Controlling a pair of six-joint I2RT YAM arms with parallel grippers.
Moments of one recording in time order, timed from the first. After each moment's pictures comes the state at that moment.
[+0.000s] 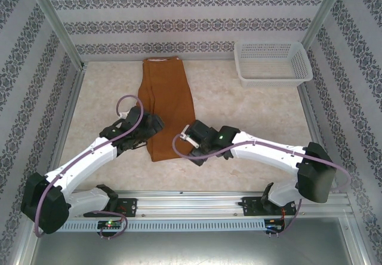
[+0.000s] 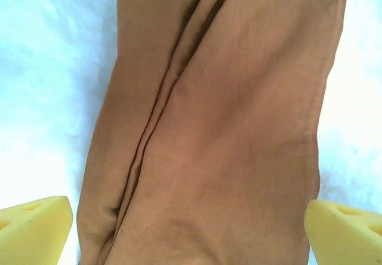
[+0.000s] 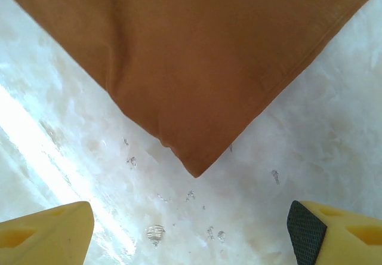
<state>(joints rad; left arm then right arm) -0.52 1.15 0.81 -0.57 -0.17 -1.08 1.01 1.44 1.03 -0.74 0.20 -0.04</state>
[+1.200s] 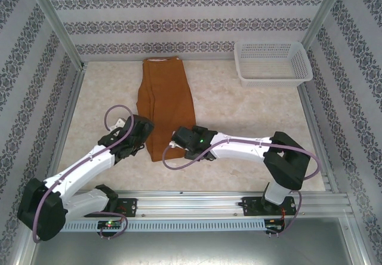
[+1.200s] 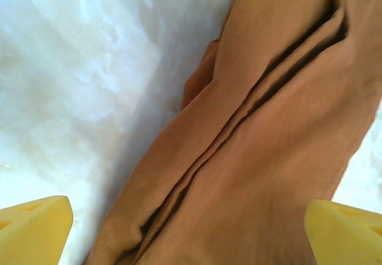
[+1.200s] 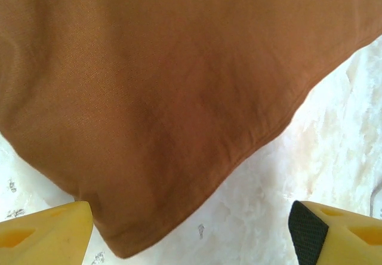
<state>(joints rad) -0.51 1.07 0.67 -0.51 -0.29 -1.43 1.04 1.68 1.06 -0.57 0.46 -0.36</state>
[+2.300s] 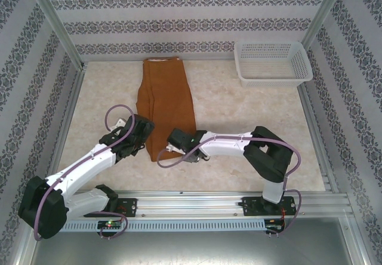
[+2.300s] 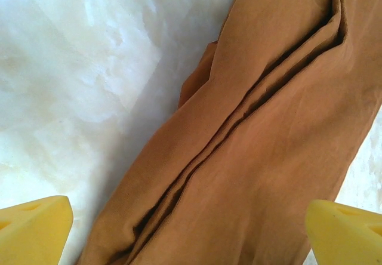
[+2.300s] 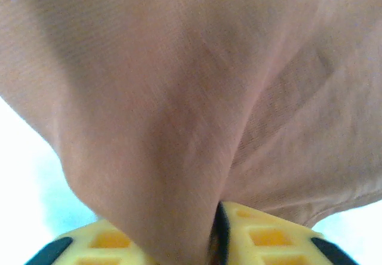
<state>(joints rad) -0.51 1.10 0.68 -0.52 -0.28 -1.44 1.02 1.84 1.13 -0.61 0.30 -0.30</state>
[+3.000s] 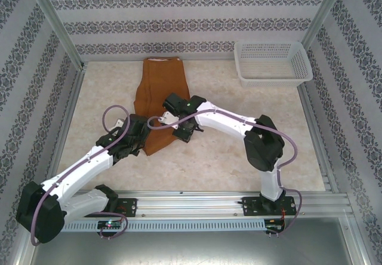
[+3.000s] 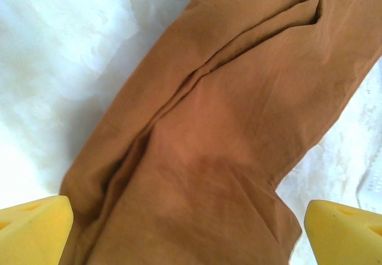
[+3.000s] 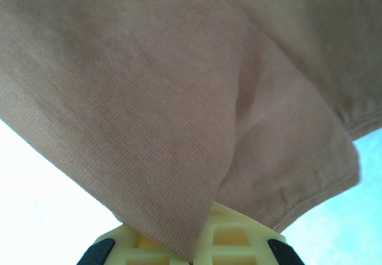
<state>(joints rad) -0.51 1.05 0.68 -0.52 -0.23 -1.52 0.85 1.99 1.65 -1.00 -0.05 -0.26</state>
